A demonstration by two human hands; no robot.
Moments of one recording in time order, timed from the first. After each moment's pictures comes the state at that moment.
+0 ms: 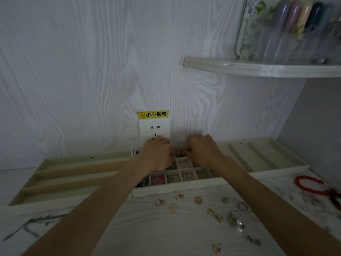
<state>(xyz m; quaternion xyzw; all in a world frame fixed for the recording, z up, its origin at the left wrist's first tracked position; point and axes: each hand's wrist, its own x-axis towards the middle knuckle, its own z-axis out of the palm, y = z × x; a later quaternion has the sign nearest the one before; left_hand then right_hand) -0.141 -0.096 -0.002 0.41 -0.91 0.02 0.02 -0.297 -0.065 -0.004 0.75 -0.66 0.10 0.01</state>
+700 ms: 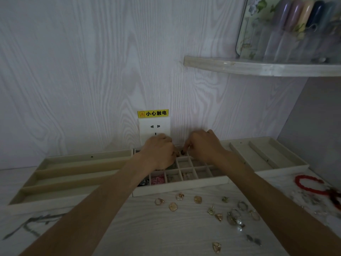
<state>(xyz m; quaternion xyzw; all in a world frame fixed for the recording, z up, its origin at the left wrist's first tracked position) -0.145 -0.096 0.001 0.40 -0.92 0.04 0.01 -0.300 -0.065 0.005 0.74 -0.66 0.11 0.03</state>
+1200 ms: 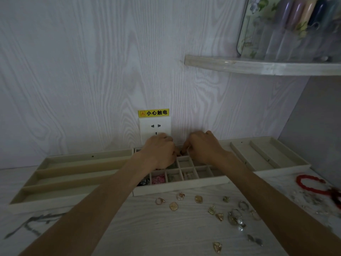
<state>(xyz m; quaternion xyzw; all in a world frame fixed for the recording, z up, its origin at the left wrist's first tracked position) -0.145 -0.094 0.005 0.40 -0.92 0.01 0.02 -0.298 -0.066 0.002 0.75 -0.65 0.09 0.02</state>
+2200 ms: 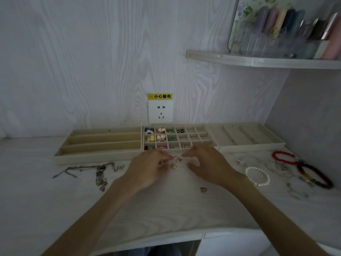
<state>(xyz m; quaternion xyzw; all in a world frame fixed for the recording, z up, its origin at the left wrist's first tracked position) -0.081 0.038 -0.029 0.47 -0.86 -0.13 0.17 -0.277 0.074 -0.022 0.77 -0.61 0.18 -0.02</state>
